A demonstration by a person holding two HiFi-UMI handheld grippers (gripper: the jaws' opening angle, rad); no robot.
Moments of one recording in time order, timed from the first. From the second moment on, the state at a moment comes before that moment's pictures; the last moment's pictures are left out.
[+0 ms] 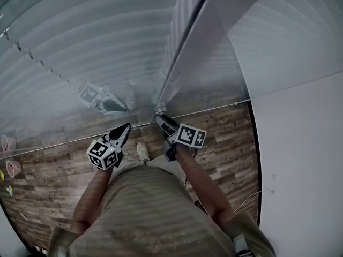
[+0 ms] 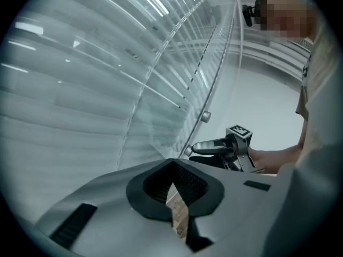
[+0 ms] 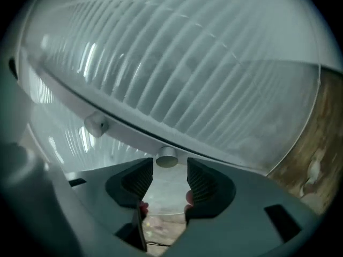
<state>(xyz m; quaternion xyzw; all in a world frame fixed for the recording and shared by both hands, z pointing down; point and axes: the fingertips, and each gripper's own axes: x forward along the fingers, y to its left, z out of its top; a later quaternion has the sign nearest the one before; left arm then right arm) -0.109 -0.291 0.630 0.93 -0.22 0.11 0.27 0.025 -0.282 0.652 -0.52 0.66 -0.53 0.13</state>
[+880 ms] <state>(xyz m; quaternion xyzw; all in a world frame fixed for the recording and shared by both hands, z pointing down) -0.115 -0.275 0.634 0.92 -0.25 0.11 0.27 0.033 -0.264 0.660 -0.56 0.66 -0.50 0.08</state>
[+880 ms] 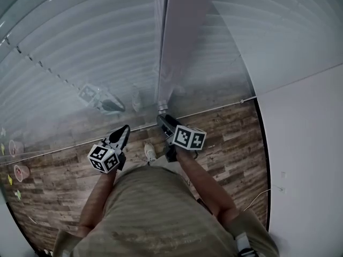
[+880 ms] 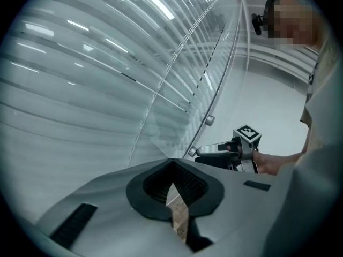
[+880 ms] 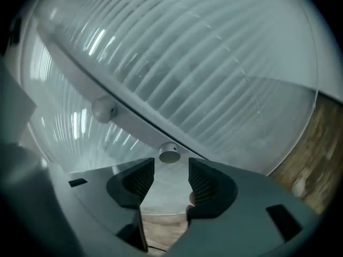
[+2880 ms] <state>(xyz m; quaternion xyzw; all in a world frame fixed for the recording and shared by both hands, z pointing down) -0.110 -0.257 0.643 0.92 -0.23 0.16 0.27 0.023 -0.270 0.657 -0.56 0.69 -0.45 0.11</state>
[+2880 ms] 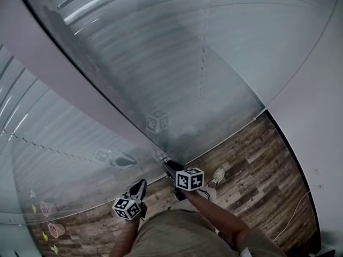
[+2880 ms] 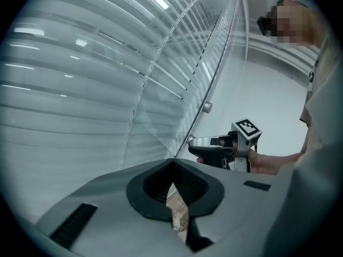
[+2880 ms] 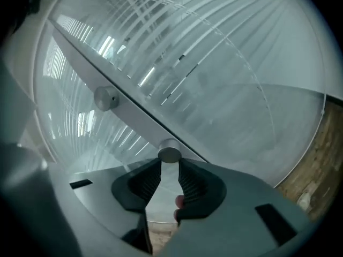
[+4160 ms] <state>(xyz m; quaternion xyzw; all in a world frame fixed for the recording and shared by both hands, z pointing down) -0.090 -0.267 0.648 0.93 -0.21 0.17 0.24 0.032 -0.274 0.643 -0.64 0.71 -0.28 -0.09</state>
